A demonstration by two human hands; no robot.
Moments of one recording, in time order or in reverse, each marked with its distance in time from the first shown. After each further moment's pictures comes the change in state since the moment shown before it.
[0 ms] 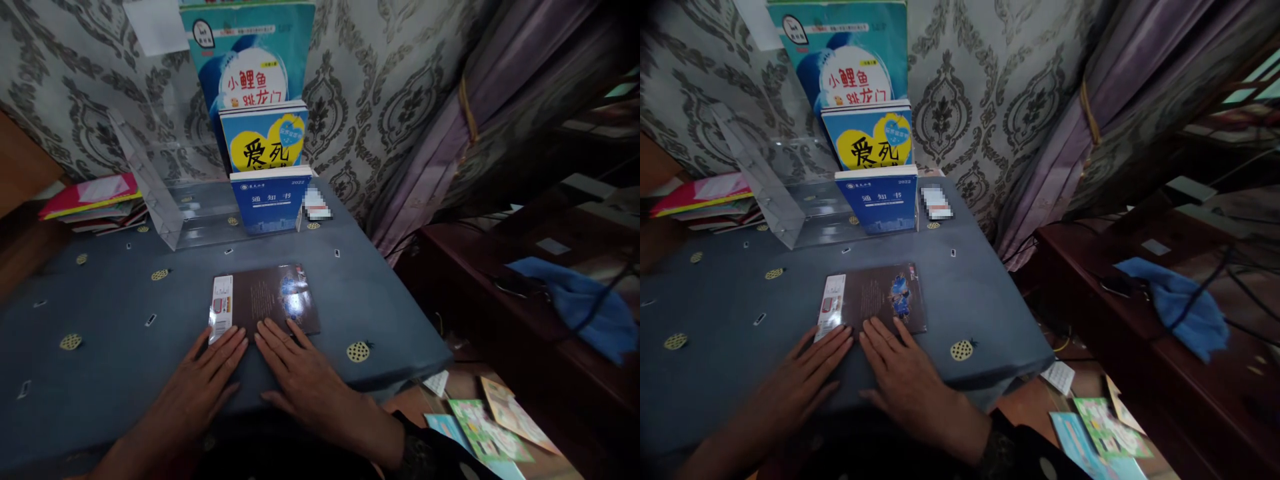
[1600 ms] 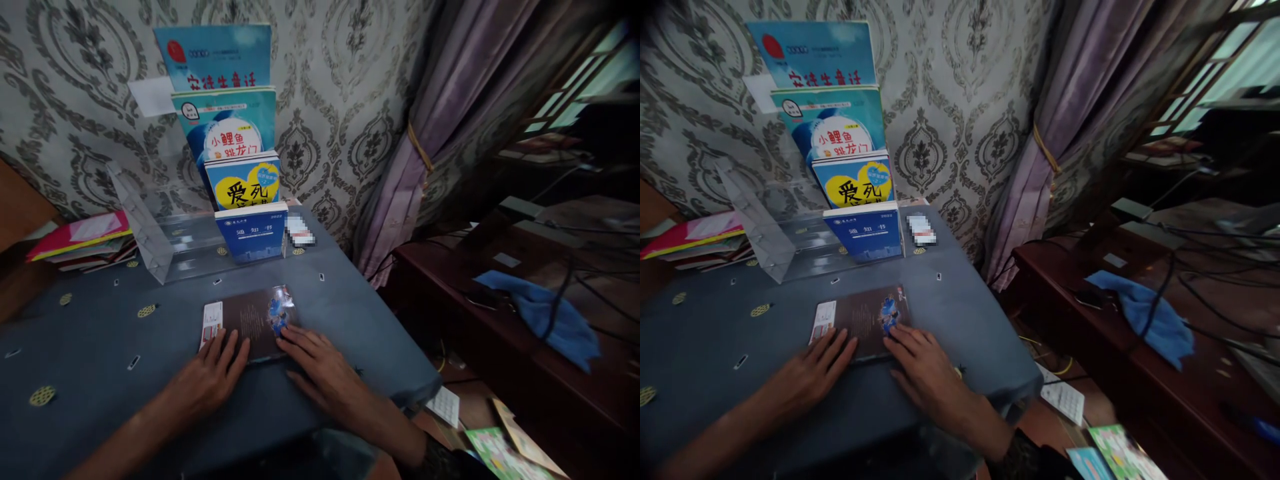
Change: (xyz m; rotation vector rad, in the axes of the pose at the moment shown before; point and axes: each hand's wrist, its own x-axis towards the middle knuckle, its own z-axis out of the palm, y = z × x) left_hand 0.030 -0.029 0.047 0.203 -0.077 0.075; right_hand -0.019 0.054 -0.021 0.102 0.147 0.179
